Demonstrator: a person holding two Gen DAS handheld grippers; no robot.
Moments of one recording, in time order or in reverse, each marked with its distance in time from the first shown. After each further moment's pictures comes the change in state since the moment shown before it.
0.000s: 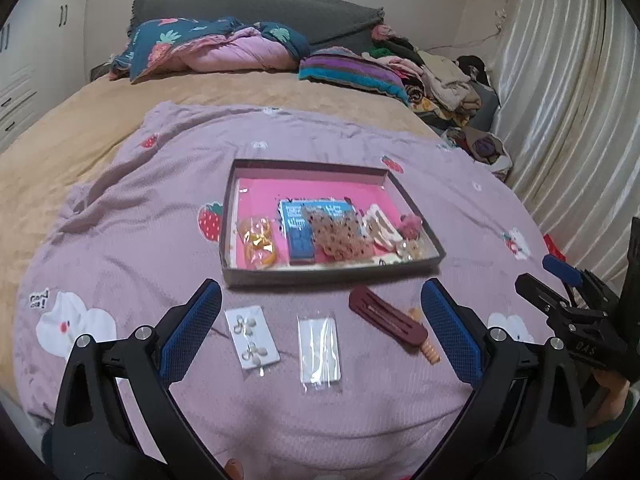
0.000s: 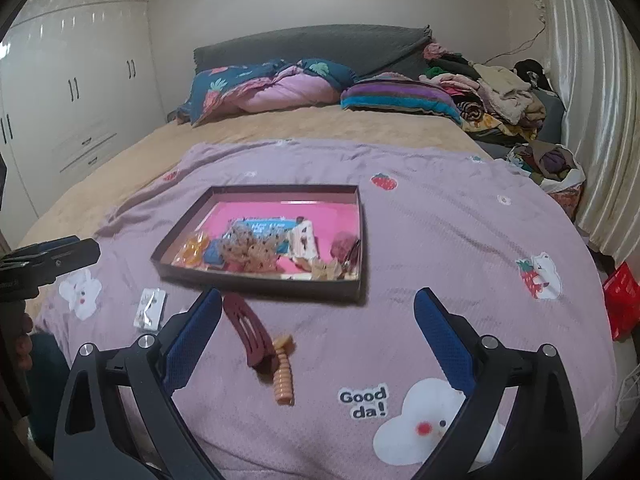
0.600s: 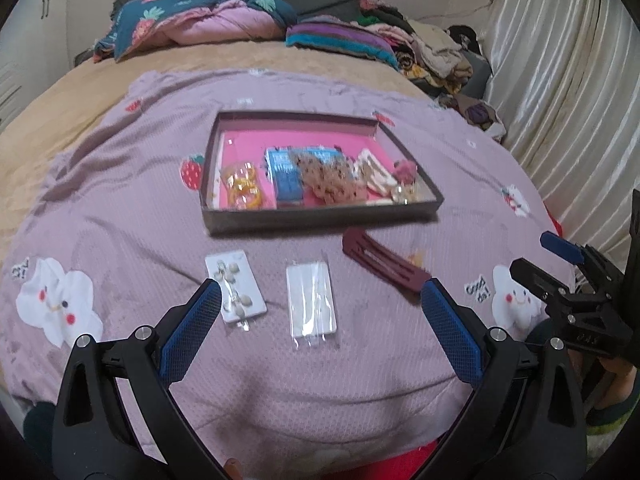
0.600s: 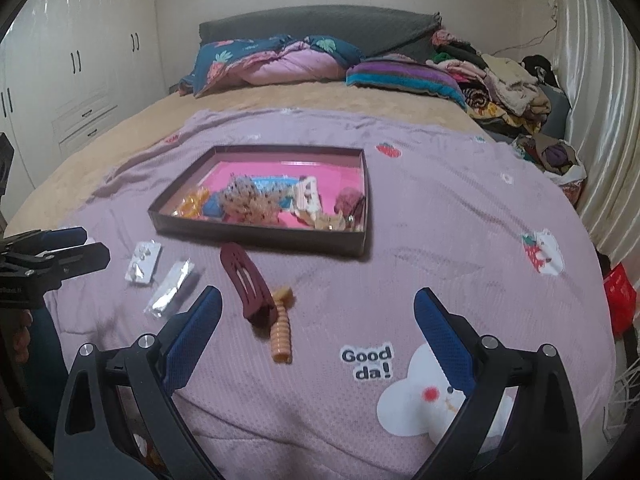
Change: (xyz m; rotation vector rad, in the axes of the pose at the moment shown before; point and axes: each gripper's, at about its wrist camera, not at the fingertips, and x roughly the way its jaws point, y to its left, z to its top) left arm 0.021 -0.004 -0.042 0.032 0.111 -0.034; right arm 0.010 0.007 -0.038 -0.042 0.083 -0.013
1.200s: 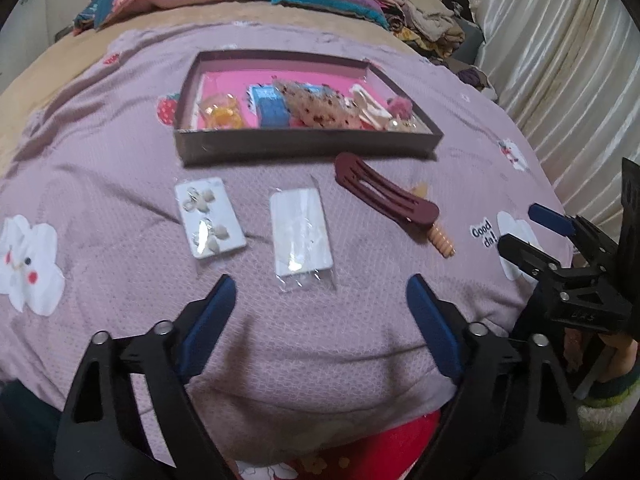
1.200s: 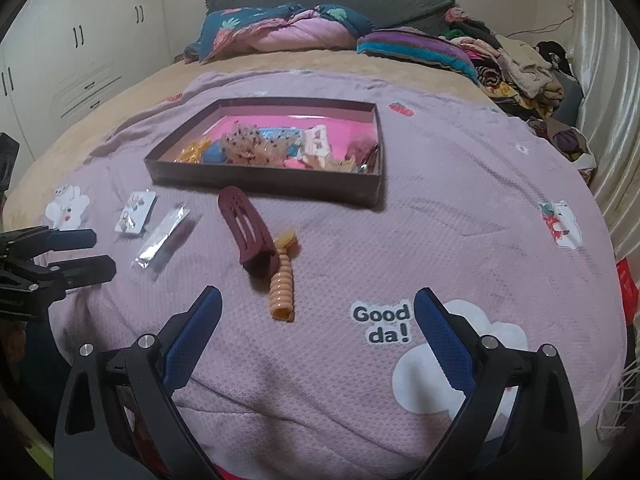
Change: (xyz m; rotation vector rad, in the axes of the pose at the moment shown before) left arm 0.031 0.002 -0.039 0.017 0.135 -0.063; right arm 0.028 0.006 -0.029 -0.038 0.102 0.020
